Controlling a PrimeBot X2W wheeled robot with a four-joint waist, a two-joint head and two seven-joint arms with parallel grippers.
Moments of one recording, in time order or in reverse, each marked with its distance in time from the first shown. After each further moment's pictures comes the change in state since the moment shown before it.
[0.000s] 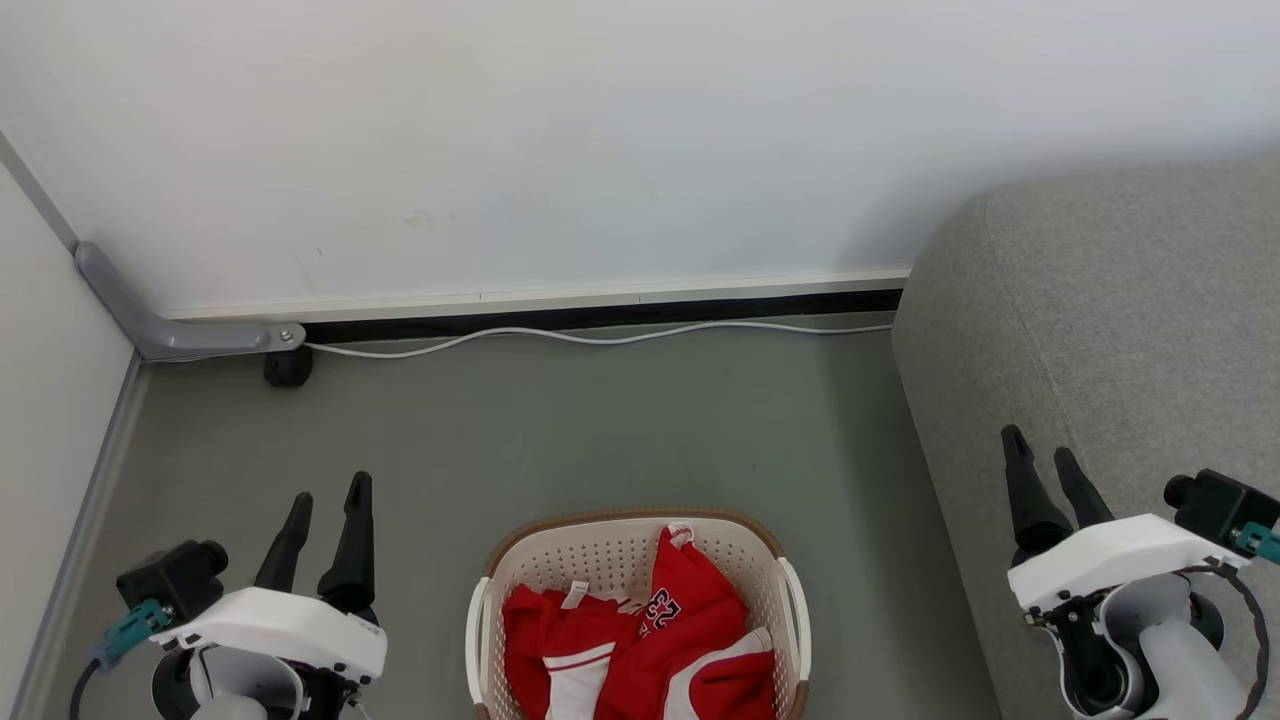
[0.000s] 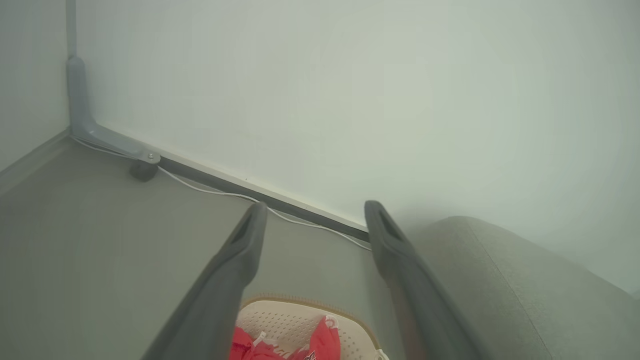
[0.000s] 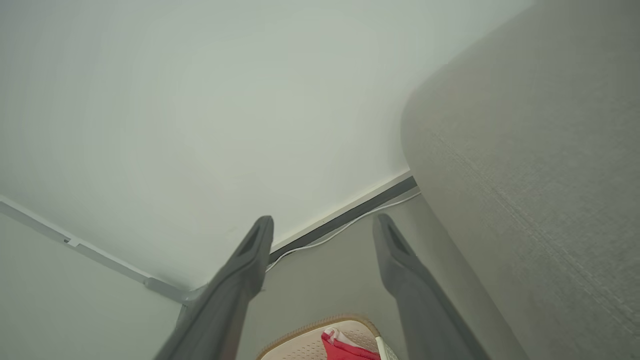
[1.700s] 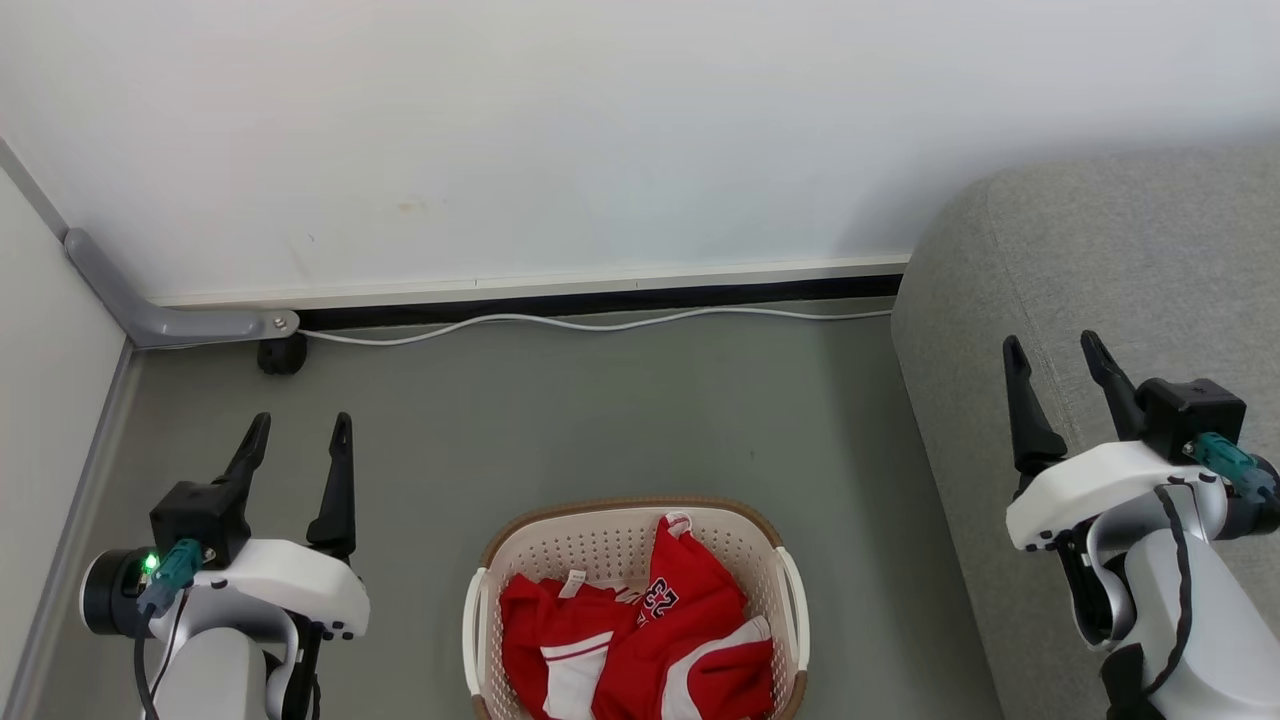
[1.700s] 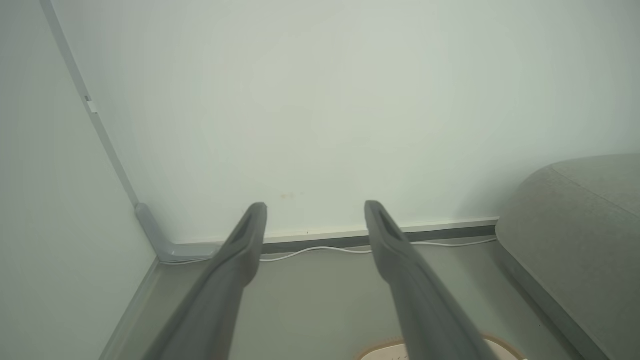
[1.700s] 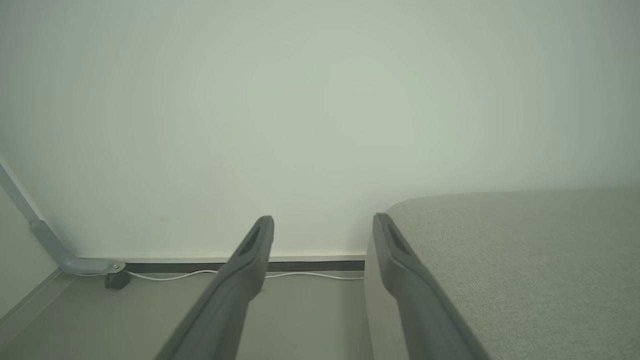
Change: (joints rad) left arm -0.111 -0.008 0.097 0.067 0.584 0.009 -0.136; right arm -0.159 -0.018 -0.016 0.085 -0.559 0.000 -0.139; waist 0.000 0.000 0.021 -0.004
